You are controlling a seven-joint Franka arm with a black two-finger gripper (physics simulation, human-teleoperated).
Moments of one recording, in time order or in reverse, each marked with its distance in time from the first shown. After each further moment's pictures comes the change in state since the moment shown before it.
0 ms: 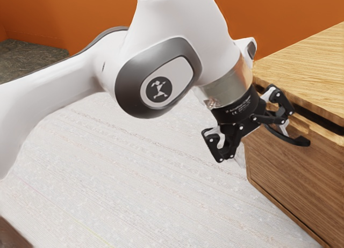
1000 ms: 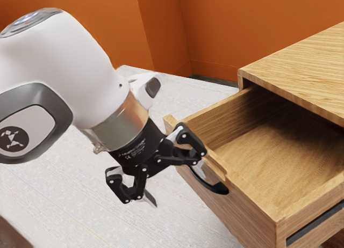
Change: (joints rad) arm 0.002 -0.518 -0.073 -0.494 0.156 -0.023 -0.077
